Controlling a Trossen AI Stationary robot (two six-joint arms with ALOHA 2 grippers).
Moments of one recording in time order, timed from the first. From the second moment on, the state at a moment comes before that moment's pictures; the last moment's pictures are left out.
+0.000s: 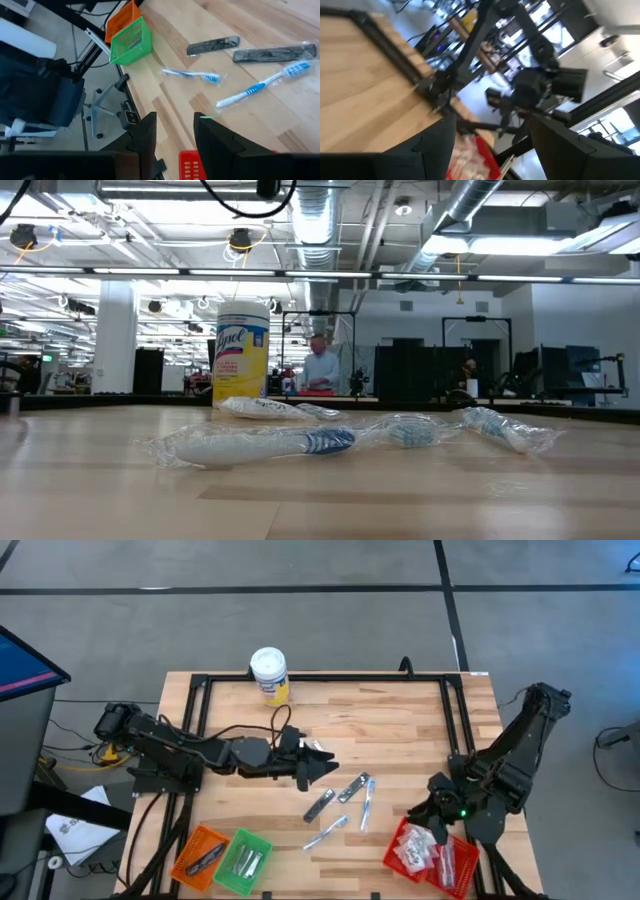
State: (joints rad) left arm -0.26 1.44 1.05 0.30 -0.38 -0.87; right arm 0.94 1.09 0.98 -0.70 0.65 1.43
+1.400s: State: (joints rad) left arm -0.32 1.74 0.99 -0.23 -0.03 -1.08; right arm 0.36 1.64 0.99 -0.25 0.23 -0.07
